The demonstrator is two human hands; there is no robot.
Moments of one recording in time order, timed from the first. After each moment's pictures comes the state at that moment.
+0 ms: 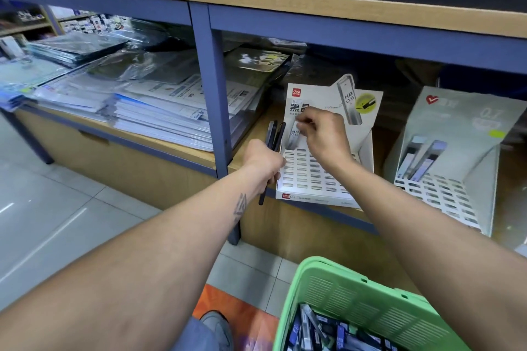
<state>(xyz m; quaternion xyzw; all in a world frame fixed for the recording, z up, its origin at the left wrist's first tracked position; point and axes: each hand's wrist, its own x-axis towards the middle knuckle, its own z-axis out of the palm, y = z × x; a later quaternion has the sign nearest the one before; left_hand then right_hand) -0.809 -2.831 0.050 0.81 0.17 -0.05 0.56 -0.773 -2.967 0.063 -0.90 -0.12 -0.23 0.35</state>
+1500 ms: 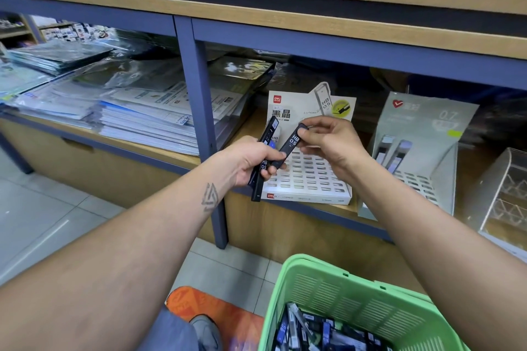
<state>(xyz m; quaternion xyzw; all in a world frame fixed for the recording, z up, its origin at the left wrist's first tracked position) -0.822 -2.826 0.084 0.67 0.07 -0.22 0.70 -0.818 -3.007 0.091 -0.71 0.00 -0.04 0.70</state>
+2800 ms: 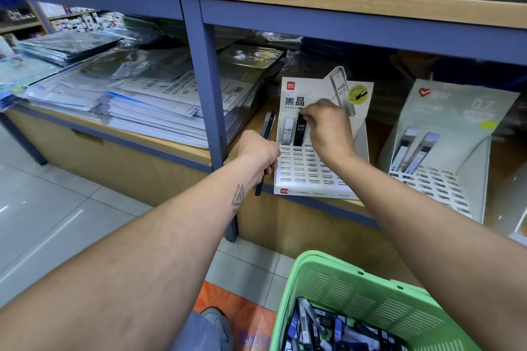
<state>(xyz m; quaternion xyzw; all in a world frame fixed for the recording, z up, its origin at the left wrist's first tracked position) -0.810 -2.834 0.060 0.79 0.19 -0.05 0.58 -0.773 -2.981 0.064 -0.92 -0.13 -0.27 0.26</state>
